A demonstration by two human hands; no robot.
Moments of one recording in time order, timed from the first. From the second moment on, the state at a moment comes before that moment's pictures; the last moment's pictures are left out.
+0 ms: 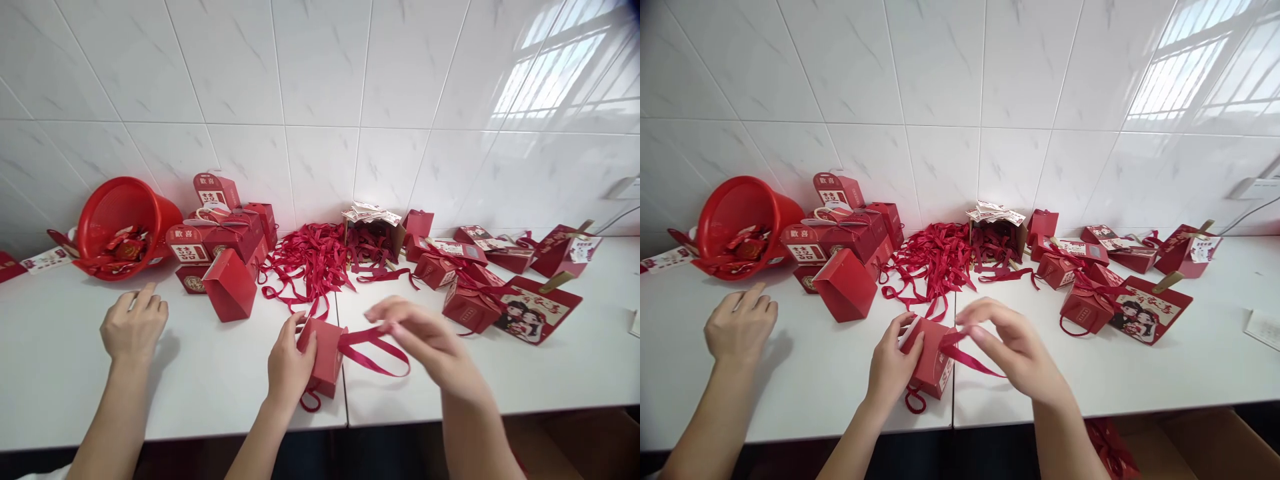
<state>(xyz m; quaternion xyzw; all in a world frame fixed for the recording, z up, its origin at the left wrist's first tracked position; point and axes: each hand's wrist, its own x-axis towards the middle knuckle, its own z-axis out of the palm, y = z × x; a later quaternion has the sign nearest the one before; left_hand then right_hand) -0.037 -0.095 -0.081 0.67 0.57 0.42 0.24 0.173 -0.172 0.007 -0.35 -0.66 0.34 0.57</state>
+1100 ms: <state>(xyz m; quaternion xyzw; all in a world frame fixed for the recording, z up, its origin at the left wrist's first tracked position) -0.059 -0.117 -0.086 0.52 0.45 0.46 0.57 0.086 -0.117 -0.069 -0.38 -0.48 0.63 0.48</state>
